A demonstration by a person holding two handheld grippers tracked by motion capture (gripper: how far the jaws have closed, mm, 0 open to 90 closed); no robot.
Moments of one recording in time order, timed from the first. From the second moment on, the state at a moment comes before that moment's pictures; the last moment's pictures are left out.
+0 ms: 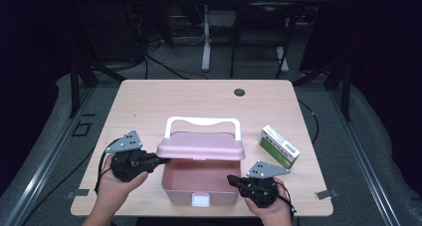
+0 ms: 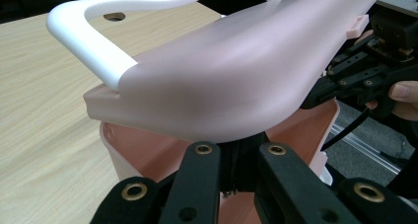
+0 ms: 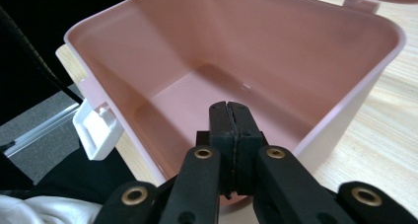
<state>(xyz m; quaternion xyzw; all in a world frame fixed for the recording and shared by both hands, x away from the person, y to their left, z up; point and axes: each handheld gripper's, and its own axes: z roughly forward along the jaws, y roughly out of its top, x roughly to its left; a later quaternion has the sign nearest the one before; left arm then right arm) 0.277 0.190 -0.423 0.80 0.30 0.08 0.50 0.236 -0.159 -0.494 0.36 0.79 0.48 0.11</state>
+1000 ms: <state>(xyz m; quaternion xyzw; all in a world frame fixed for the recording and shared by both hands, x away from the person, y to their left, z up) 0.287 0.187 -0.412 0.80 0.31 0.09 0.51 0.239 -0.159 -0.497 0.36 0.79 0.48 0.12</state>
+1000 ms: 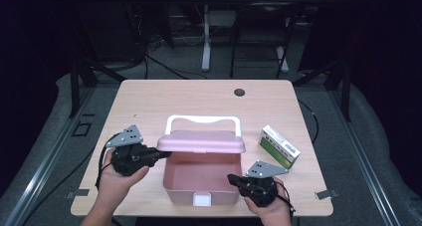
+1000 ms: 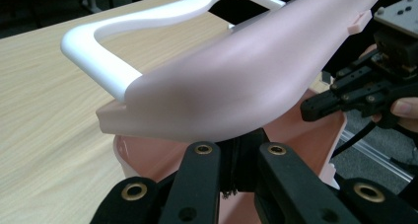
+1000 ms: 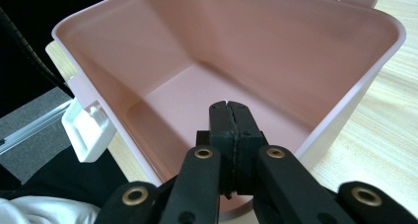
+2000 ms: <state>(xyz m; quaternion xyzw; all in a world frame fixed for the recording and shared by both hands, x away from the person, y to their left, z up) 0.312 0.184 -0.398 0.79 0.32 0.11 0.50 0.238 -0.159 -0.498 0.36 0.79 0.48 0.12</state>
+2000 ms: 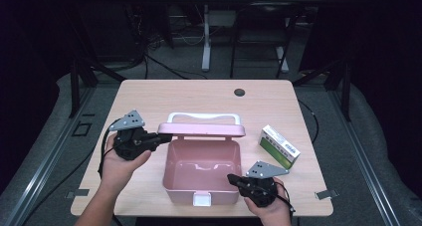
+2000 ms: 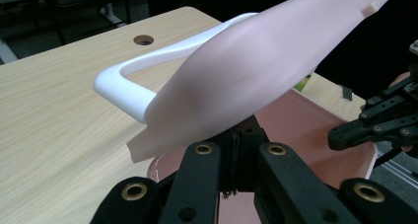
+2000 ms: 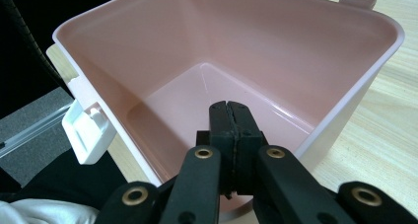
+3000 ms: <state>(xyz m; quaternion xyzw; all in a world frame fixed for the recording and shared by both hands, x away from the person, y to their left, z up) 0.327 0.190 -0.419 0.79 0.34 0.11 0.50 0.238 -0.159 -0.498 0.36 0.79 0.48 0.12</state>
